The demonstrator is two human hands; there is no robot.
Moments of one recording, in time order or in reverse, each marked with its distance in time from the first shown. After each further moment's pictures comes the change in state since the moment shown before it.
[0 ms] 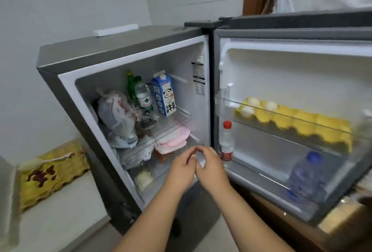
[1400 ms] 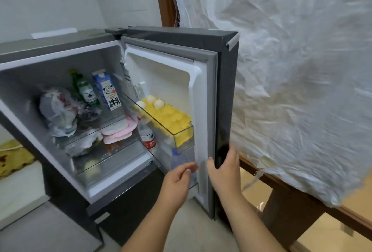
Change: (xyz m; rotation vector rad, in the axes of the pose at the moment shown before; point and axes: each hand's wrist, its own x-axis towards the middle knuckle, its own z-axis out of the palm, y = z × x) left_hand -0.144 0.140 0.282 -0.043 -0.047 -0.086; right_hand -0.104 0.133 -0.337 -0.033 0.275 0.227
